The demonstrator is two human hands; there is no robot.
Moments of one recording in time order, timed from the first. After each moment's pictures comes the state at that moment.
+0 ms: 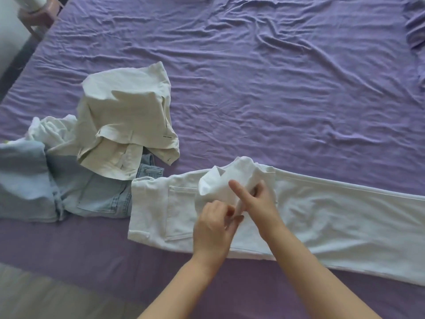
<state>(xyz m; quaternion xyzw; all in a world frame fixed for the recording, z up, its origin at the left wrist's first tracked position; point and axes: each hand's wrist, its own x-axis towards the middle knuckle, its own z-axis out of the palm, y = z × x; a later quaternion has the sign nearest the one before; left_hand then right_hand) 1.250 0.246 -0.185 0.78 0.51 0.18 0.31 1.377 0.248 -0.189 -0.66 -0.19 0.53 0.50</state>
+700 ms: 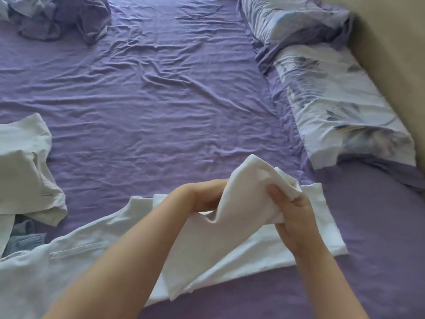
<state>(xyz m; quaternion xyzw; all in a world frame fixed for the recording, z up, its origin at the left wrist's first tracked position) 1.530 0.277 -0.134 0.58 0.20 -0.28 0.74 1.609 0.104 -0.119 -0.55 -0.10 0.39 0.73</state>
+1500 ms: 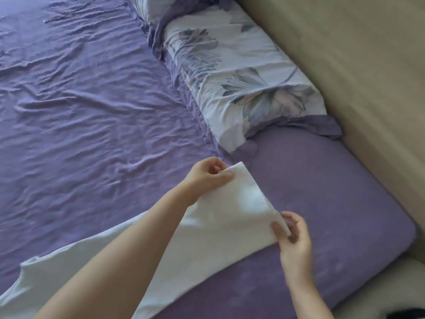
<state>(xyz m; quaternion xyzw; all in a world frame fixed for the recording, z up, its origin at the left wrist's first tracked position) 1.731 0.145 -0.194 0.71 0.28 -0.11 0.64 1.696 -0.097 -0.222 -0.74 0.11 0.13 0.65</state>
